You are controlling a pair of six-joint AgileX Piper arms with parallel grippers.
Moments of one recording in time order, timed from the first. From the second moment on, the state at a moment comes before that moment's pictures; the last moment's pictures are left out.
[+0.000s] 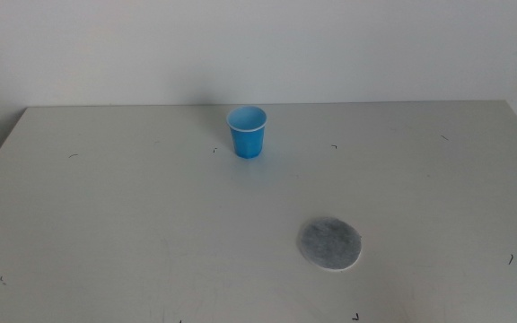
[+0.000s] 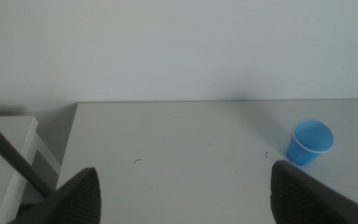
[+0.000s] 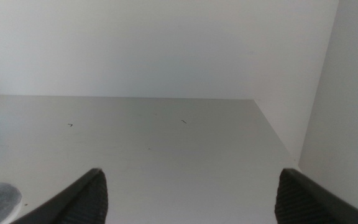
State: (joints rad) left arm 0.01 1.13 -1.43 -0.06 0.89 0.01; right arm -0.04 -0.01 0.03 -0.03 0.14 0.02
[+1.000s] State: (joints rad) left arm -0.11 1.79 -1.76 -0.14 0.93 0.02; right arm -0.04 -0.01 0.03 -0.03 0.14 0.02
